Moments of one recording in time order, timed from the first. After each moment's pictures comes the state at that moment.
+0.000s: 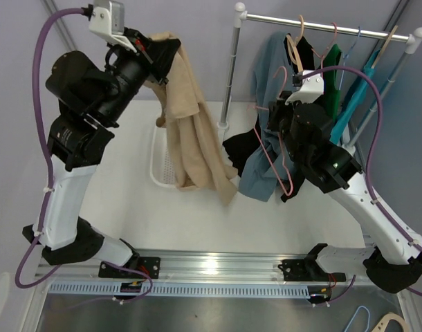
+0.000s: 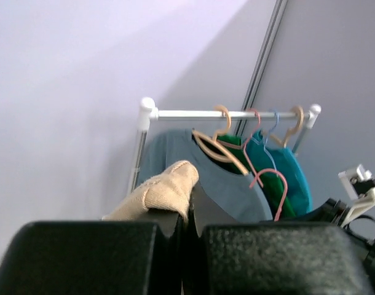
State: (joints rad) left arm -0.66 1.44 2.25 -0.53 -0.09 -0.19; right arm 0.76 1.20 1.53 -0.39 0.59 0.23
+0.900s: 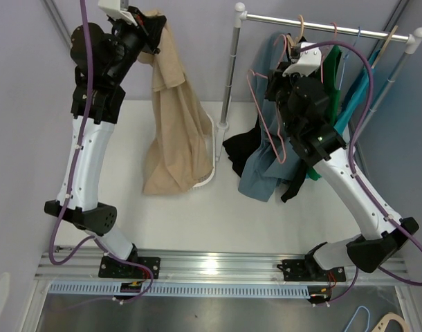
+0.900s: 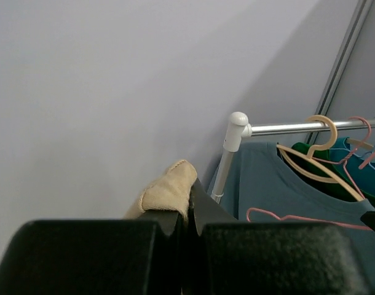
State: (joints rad) left arm -0.30 1.66 2.29 -0.30 0.19 -0.14; right arm 0.59 1.38 1.64 -0.13 0.46 0.12
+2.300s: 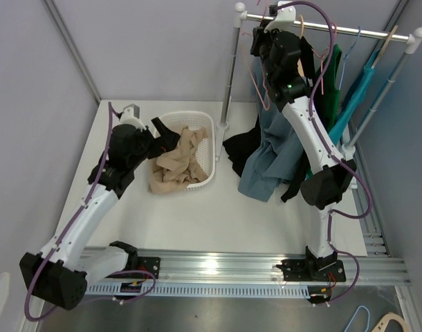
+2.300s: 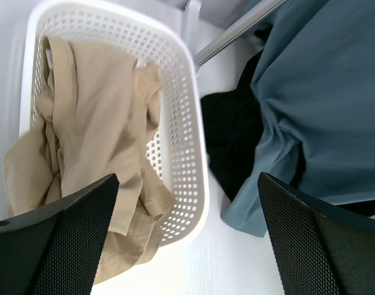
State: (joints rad) left arm -0.32 1.09 0.99 -0.29 0.00 -0.61; right arm 0.41 2.04 2.34 -0.05 0.22 0.07
